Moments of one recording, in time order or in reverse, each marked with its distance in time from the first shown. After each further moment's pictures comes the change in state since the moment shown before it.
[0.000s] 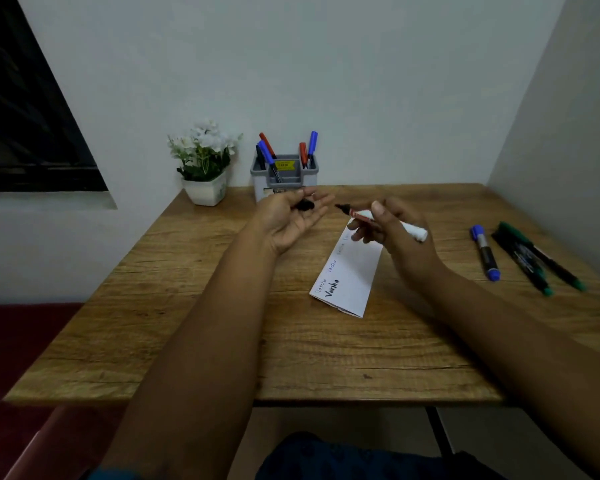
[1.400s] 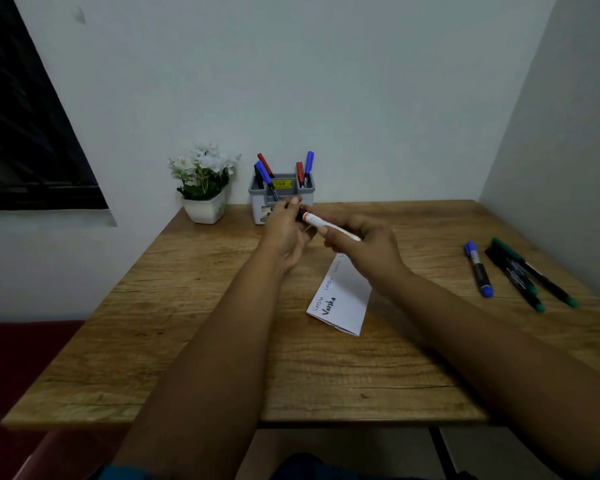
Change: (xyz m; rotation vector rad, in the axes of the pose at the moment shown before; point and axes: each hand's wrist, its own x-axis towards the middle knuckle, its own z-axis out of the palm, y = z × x) left_hand 0.014 -0.014 0.007 0.193 0.156 0.294; right_hand 0.028 0.011 0.027 -0.183 0.039 0.064
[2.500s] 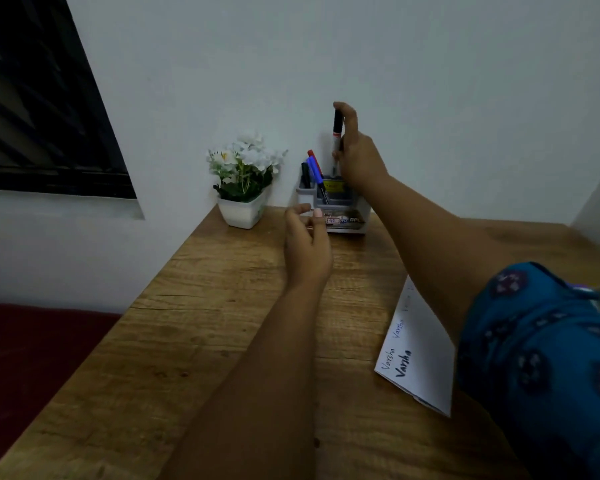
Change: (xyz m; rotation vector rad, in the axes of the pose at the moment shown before) left_hand 0.060 -0.022 -0.064 0.652 0.378 0.485; right_hand 0.245 0.025 0.092 -0.664 -0.007 -0.299
